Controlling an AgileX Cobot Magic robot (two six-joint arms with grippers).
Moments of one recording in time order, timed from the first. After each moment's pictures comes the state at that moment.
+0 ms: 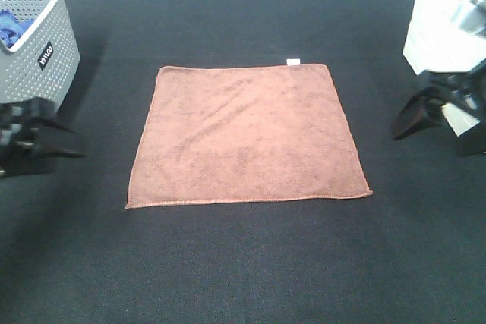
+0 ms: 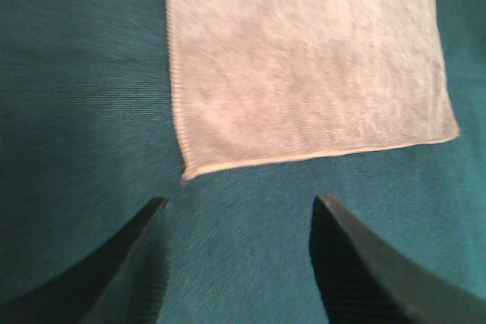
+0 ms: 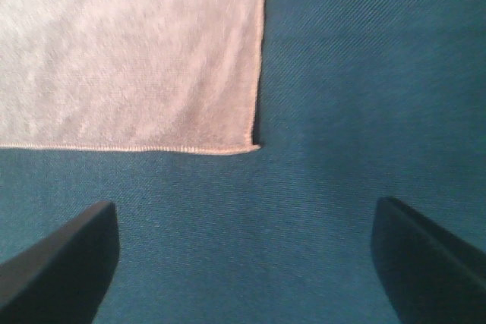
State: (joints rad) left arm -0.03 1.50 -0.60 -1.28 0.52 0.89; right arm 0.00 1.50 -0.86 0.46 0.67 -0.28
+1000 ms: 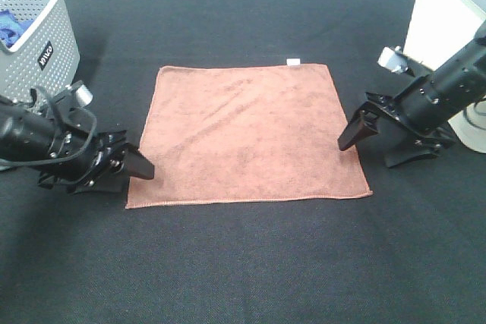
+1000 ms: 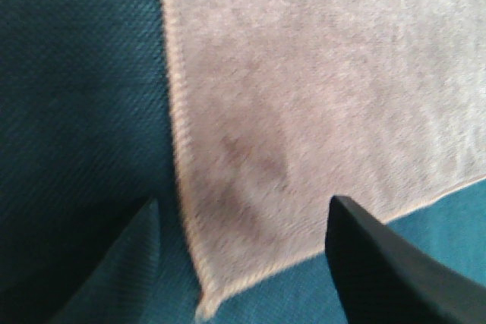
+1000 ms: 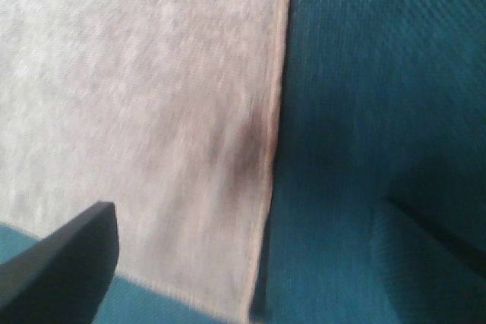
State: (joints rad) left arm -0.15 1.98 -0.84 -1.44 0.46 1.05; right arm -0.02 2.06 -1.18 0.68 0.73 -0.53
